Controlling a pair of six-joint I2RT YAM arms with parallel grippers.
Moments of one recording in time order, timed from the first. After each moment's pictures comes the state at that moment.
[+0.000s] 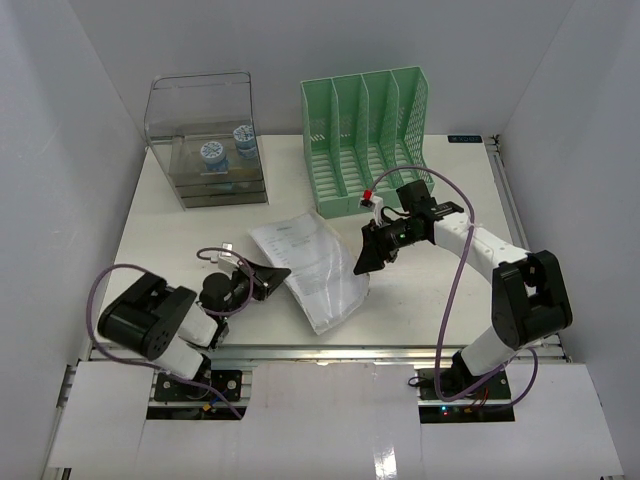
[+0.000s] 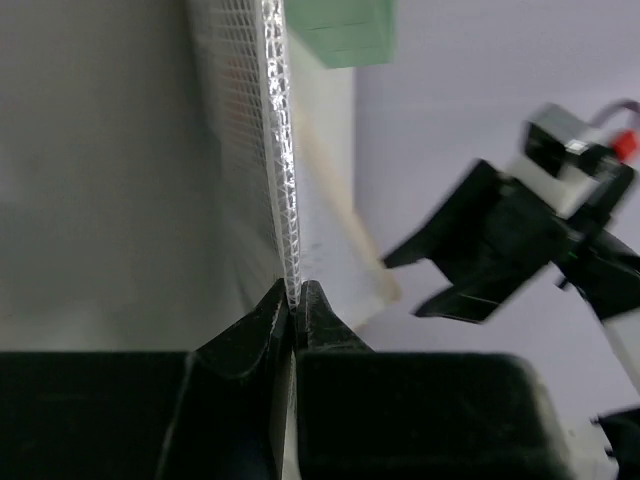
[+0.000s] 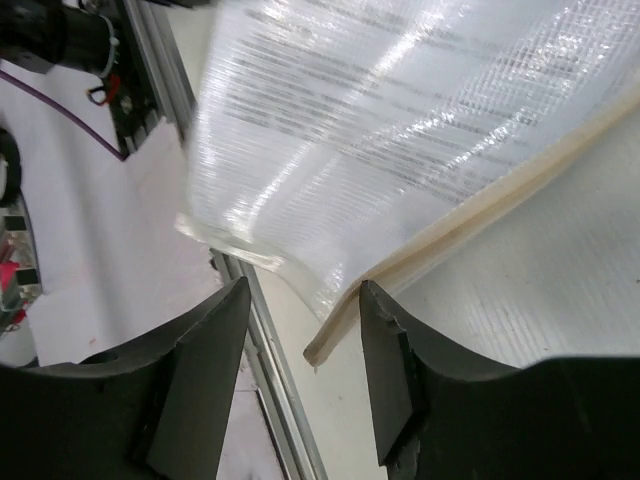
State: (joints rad) left arm -0.42 1.58 0.04 1.34 0.26 -1.34; right arm 0.41 1.56 1.07 -0.58 -0.94 -0.19
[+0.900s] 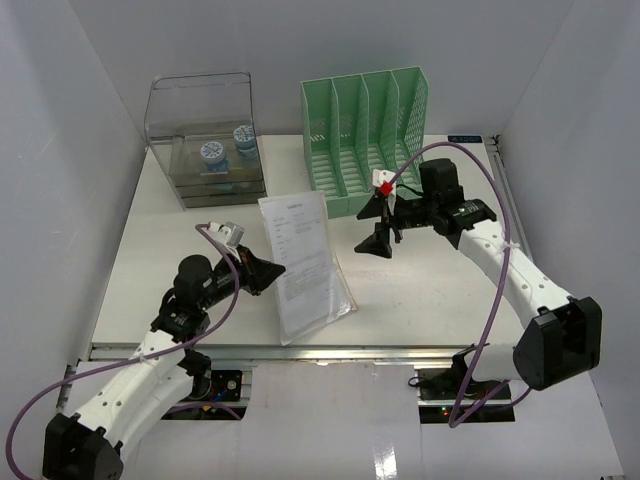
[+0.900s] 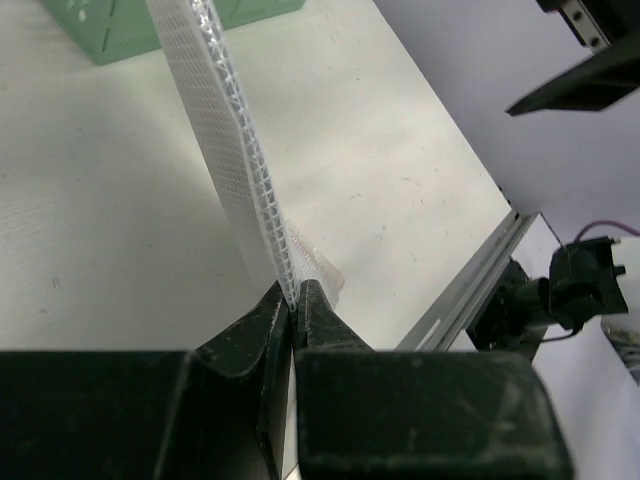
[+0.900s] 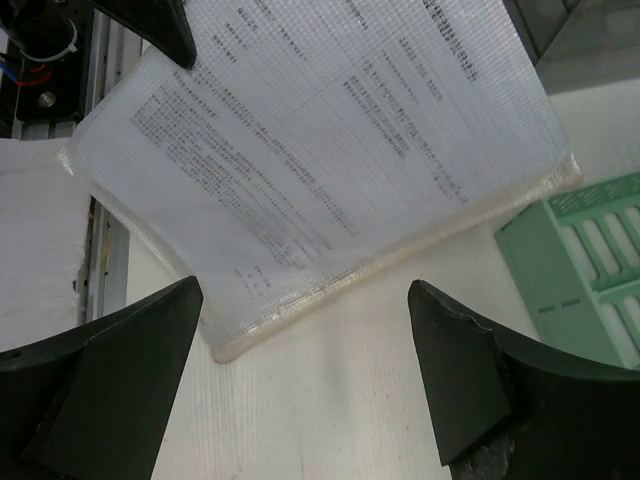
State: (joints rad) left arm -0.43 0.66 0.34 0.16 0.43 -0.52; right arm 0.40 1.34 1.15 -0.49 -0.99 -0.61
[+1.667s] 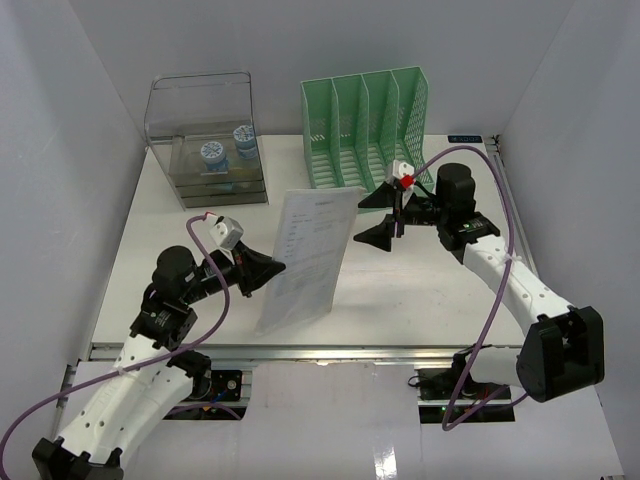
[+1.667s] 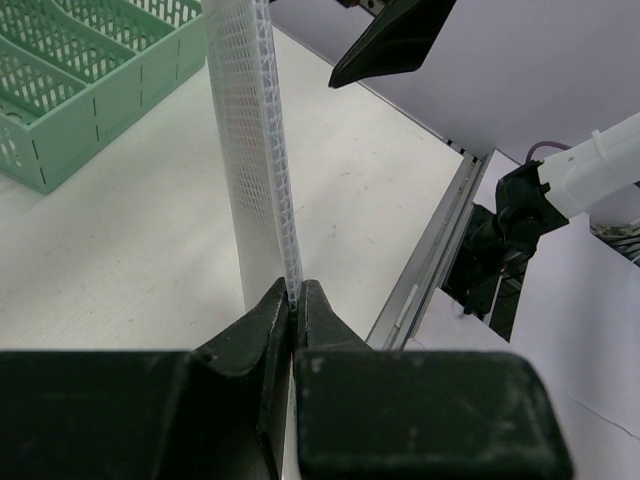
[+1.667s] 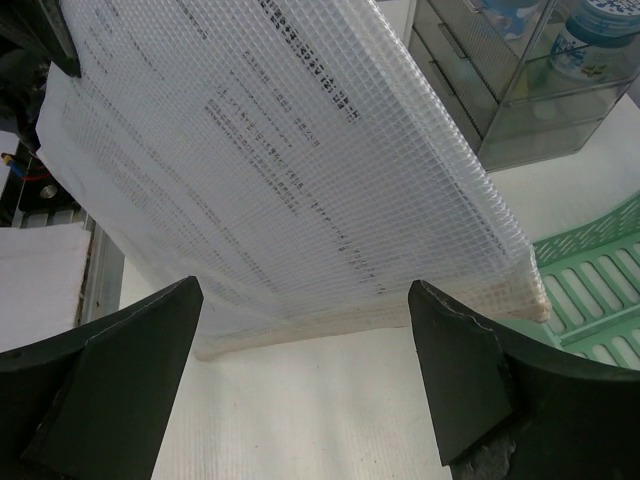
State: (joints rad) left arm -0.43 0.59 0.58 -0.05 0.64 -0.29; right arm 0.35 1.27 0.96 0.04 -1.08 -0.27
